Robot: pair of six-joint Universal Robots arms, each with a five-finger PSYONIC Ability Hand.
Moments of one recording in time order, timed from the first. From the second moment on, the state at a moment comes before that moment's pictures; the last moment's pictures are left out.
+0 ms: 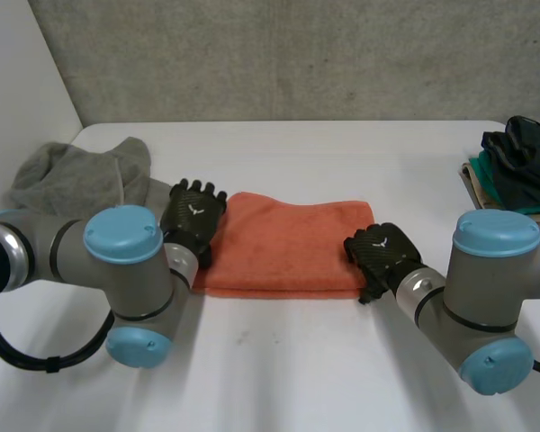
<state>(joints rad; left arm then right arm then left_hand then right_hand) 4.17 -2.27 -1.44 3.55 -1.72 3.66 1.97 -0.96 1.60 -0.27 1.39 2.69 0.19 0.20 0.21 0.20 0.05 0.77 1.00 0.98 0.98 0.78</state>
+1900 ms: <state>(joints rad) 3.93 -2.17 -1.24 3.20 -1.71 3.37 1.98 -1.04 1.41 0.03 1.35 2.80 0.19 0.20 0.21 0.20 0.05 0.14 0.22 0.21 0.23 0.06</state>
